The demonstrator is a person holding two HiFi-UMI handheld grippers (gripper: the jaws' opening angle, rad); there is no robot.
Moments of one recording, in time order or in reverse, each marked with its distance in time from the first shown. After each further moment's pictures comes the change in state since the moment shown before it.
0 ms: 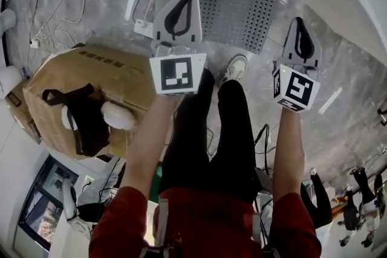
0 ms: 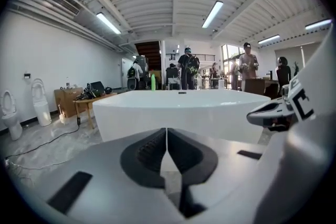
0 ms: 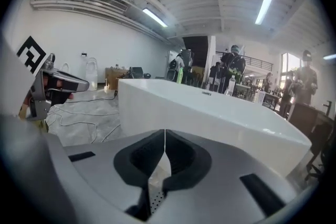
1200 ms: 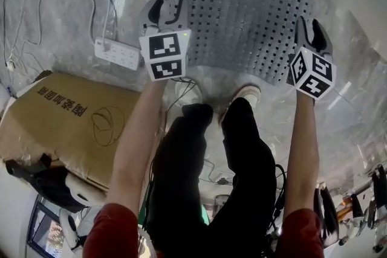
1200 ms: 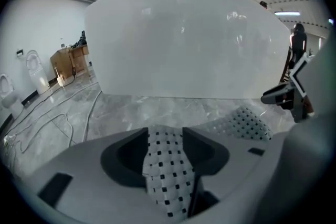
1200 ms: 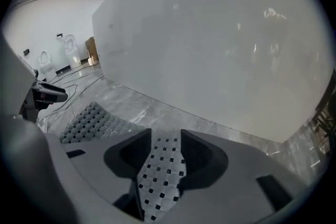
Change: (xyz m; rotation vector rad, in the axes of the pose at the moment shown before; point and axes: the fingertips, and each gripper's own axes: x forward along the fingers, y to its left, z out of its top) left arm 0.159 0.018 -0.448 -0.007 0.438 -0.009; right arm 0.189 0.015 -0.406 0.157 0.382 -0.026
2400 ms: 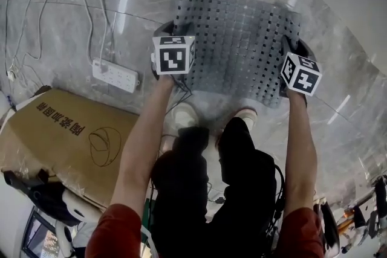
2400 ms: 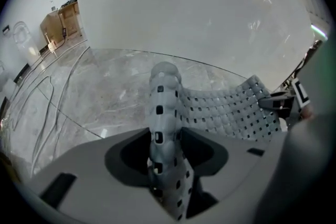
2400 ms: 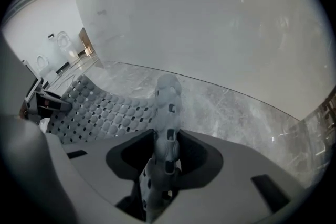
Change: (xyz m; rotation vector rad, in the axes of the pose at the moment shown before) left arm 0.069 -0.025 -0.085 -0.143 0.375 -0.089; right arm 0.069 0.000 -0.073 0.072 0.238 0.085
